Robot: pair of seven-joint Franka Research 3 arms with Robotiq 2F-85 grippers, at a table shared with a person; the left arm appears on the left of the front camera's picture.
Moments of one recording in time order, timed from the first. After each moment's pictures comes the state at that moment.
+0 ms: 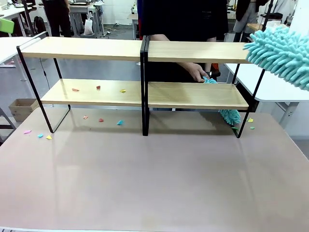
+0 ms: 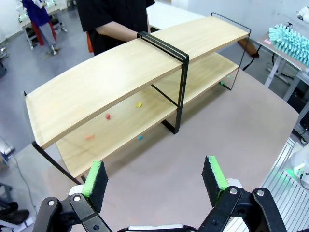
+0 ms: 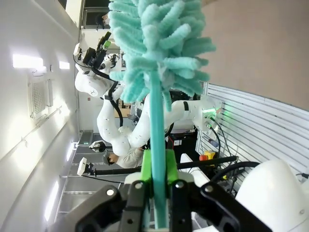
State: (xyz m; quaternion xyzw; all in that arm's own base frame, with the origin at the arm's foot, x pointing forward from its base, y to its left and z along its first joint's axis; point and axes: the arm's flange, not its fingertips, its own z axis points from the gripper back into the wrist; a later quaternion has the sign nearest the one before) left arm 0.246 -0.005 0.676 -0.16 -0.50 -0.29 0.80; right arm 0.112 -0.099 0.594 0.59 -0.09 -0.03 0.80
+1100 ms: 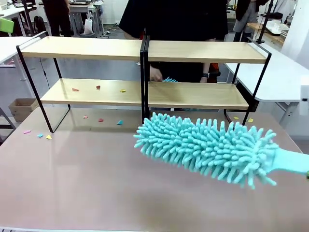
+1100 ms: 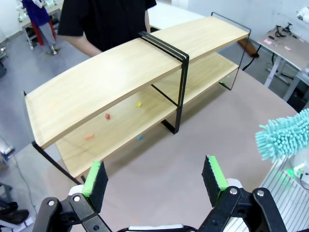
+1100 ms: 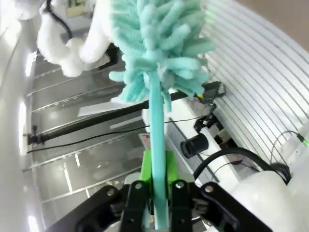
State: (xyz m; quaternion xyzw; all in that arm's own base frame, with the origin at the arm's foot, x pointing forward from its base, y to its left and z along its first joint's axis) left arm 0.246 -0.005 0.676 -0.16 -0.50 -0.29 0.80; right arm 0.174 0.066 0.546 0.47 0.16 0.17 0.85
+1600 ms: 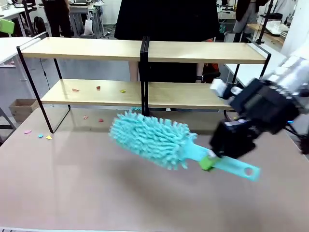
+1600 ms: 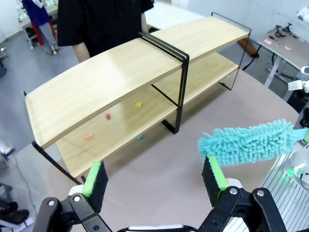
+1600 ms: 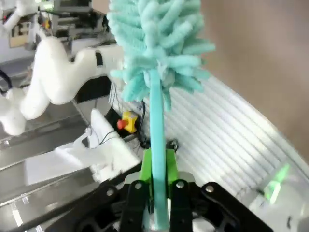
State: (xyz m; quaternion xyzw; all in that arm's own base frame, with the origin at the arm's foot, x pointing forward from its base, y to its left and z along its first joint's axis) left arm 0.246 -0.005 0.676 -0.16 -0.50 -0.29 0.80; right arm 0.218 0.212 0.517 0.35 0.03 0.20 0.92
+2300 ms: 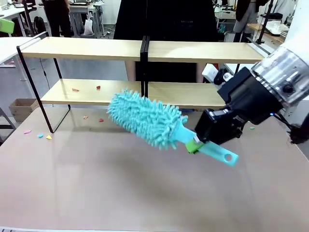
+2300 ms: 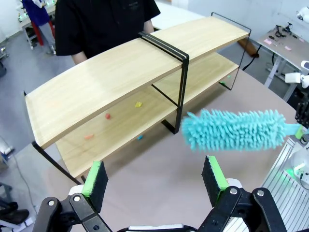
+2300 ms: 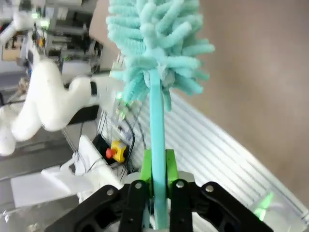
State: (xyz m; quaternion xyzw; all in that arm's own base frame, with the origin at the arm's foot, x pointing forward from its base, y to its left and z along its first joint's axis) left arm 0.246 -0.005 0.676 -0.16 -0.50 -0.29 0.80; right arm 0.232 0.228 0.526 0.33 -0.06 0.19 0.92
